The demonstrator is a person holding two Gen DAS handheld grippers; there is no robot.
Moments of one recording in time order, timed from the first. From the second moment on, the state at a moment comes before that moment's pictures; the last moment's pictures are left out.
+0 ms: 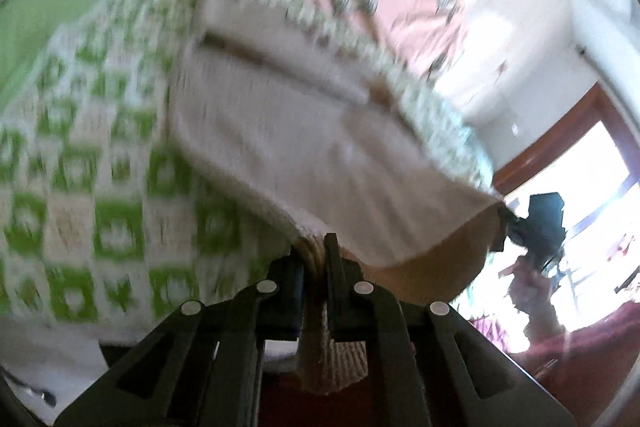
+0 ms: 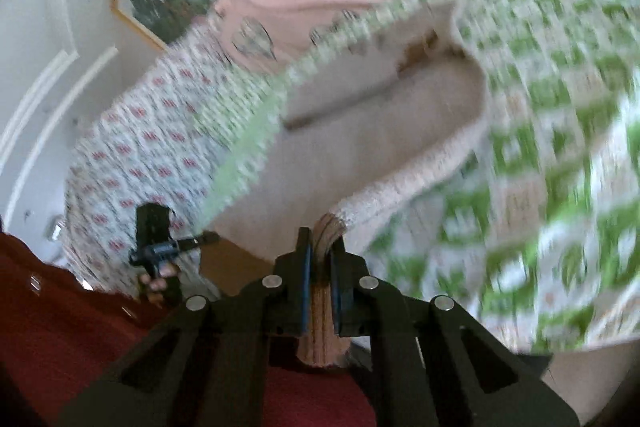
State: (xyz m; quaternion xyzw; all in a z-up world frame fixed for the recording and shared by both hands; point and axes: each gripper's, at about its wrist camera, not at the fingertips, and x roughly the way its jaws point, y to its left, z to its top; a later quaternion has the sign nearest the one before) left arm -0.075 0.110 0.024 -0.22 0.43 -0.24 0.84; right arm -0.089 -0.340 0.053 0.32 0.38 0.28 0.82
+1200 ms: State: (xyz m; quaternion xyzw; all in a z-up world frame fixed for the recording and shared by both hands) left arm 0.302 0.127 -0.019 -0.23 0.41 -0.12 0.87; right arm 0.256 -0.385 -0.018 0.32 0.41 0.05 0.85
